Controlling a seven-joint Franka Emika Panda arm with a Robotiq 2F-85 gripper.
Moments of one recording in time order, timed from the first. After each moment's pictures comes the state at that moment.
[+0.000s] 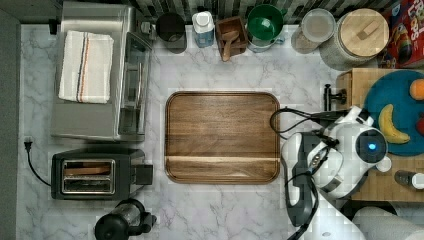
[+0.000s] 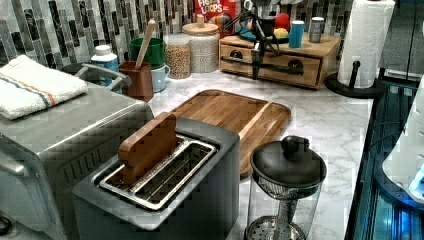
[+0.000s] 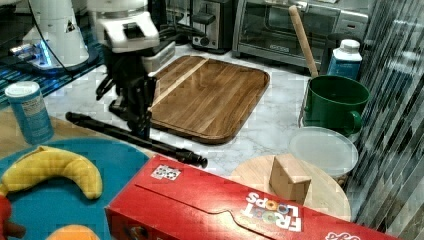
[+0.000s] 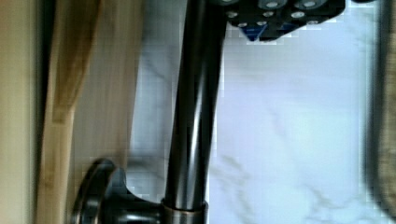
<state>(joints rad) -0.46 0.32 -0.08 -2.21 0.07 1.06 -1.49</state>
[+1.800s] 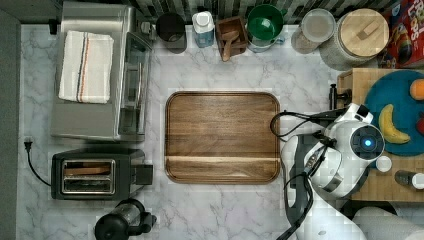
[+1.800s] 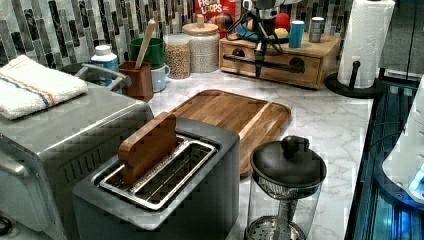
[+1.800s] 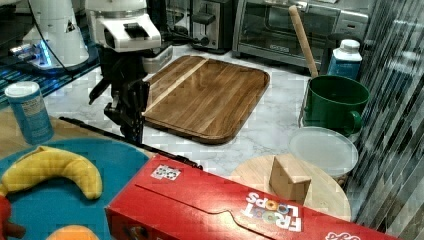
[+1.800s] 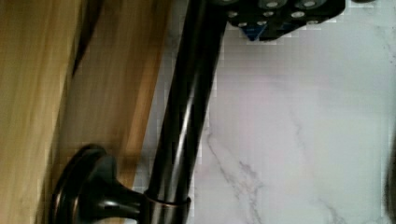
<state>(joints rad) -0.44 0.32 -0.10 -2.21 -0.05 1.07 -1.48</state>
